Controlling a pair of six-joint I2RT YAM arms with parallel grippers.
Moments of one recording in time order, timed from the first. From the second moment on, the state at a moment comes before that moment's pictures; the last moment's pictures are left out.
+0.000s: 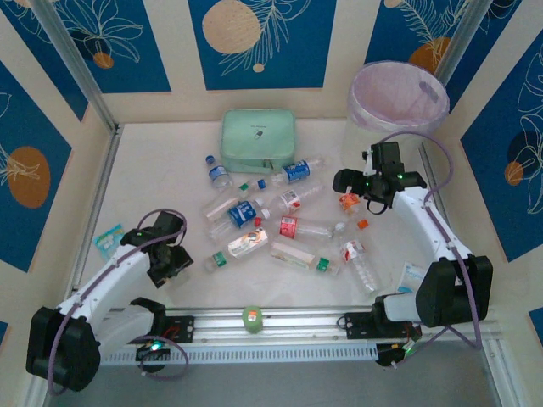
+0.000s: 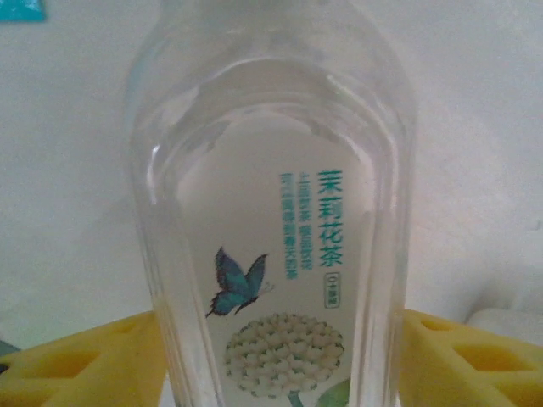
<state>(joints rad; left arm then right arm) -0.32 1.00 0.59 -1.01 -0.05 -0.98 0.10 1.33 1.08 -0.71 -0.13 0.31</state>
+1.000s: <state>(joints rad) -0.49 1.25 0.89 -0.12 0.50 -0.72 0.33 1.37 1.21 -0.52 -0.82 0.51</state>
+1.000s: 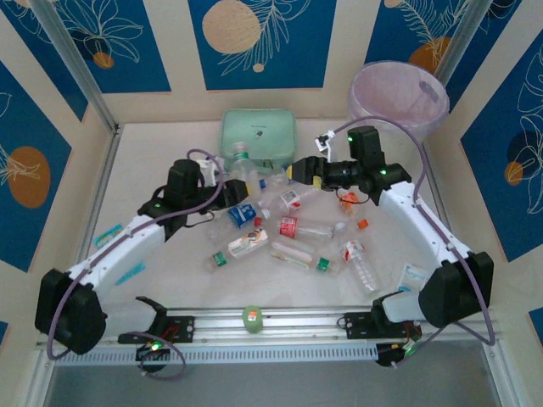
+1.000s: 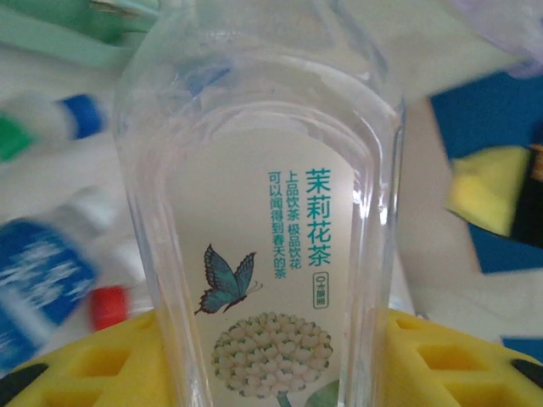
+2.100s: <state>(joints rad) -0.65 1.39 0.99 -0.02 0.51 -0.55 0.38 1.51 1.37 -0.63 -0.72 0.49</state>
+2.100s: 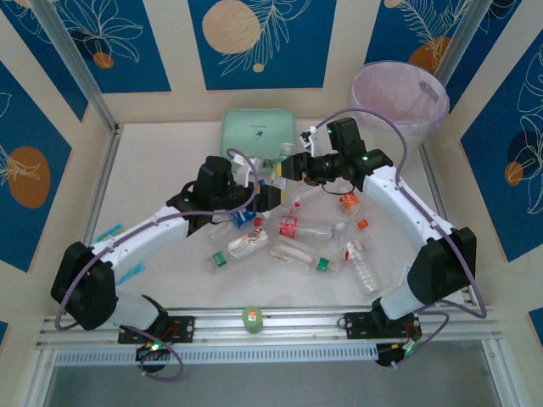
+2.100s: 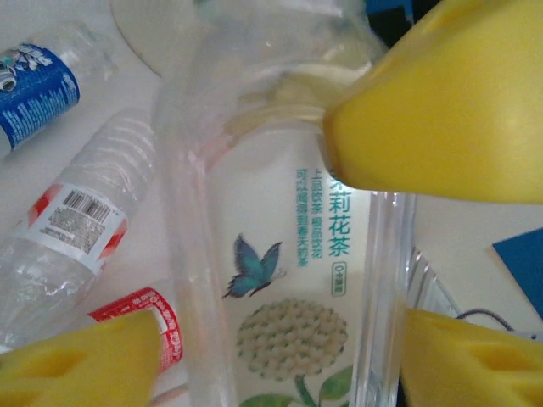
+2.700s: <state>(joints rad) -0.65 1.26 0.93 -0.16 0.28 -0.55 0.03 1.36 1.86 -0.79 -0.32 0.29</state>
